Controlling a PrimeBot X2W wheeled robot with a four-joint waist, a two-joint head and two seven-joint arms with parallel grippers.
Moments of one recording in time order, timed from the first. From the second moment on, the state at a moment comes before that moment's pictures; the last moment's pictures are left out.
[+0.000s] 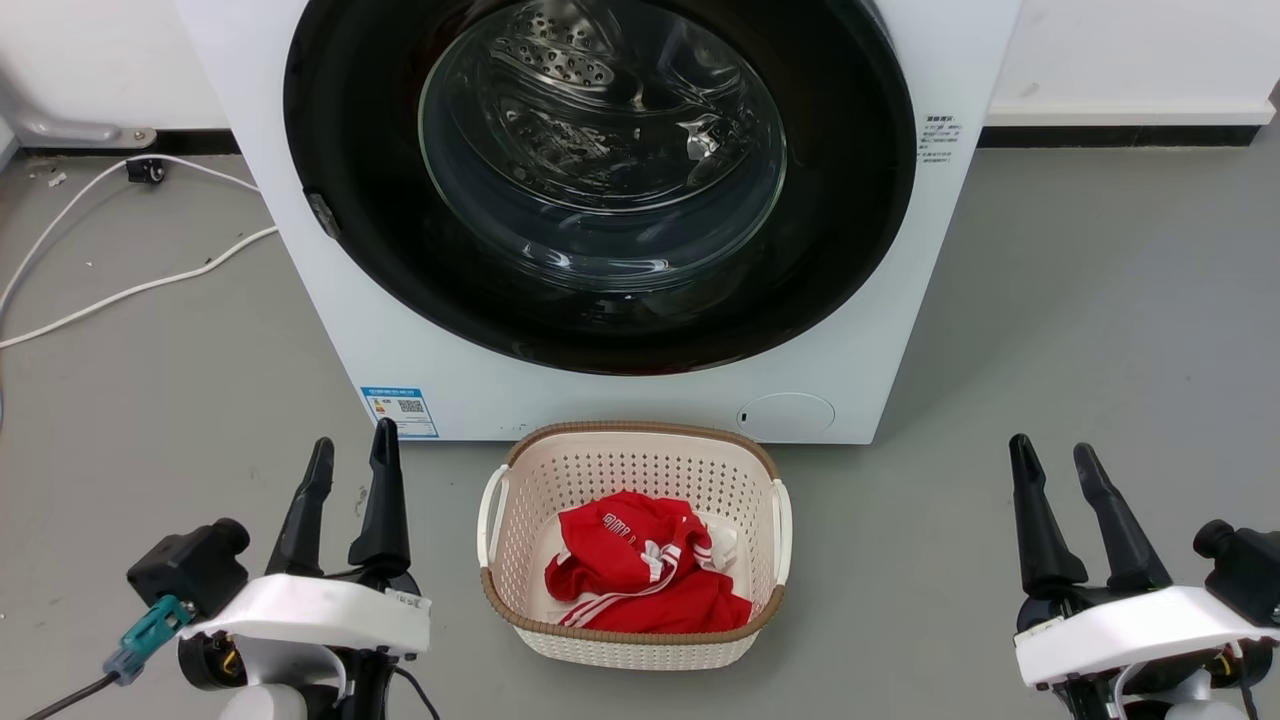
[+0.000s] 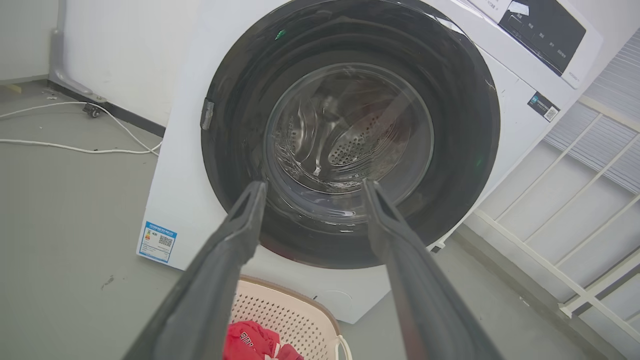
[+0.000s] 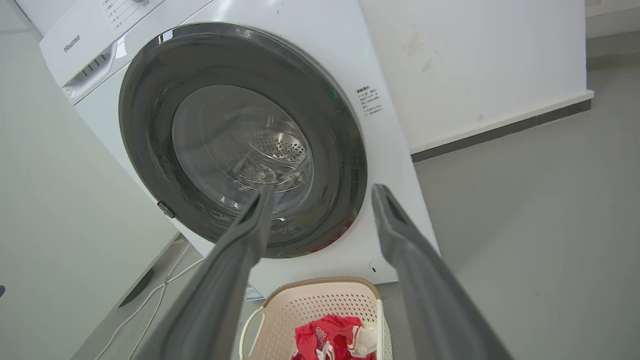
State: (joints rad) left arm -0.08 0.05 0.03 0.09 -0.57 -0.11 -0.13; right arm 0.00 -0.05 -0.02 0.02 0.49 0.13 -0.10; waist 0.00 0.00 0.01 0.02
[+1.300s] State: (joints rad) left arm -0.10 0.11 -0.05 0.11 -0.16 -0.02 -0.22; right arm 0.03 -0.05 -0.01 -0.04 0.15 0.13 -0.09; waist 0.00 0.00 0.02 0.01
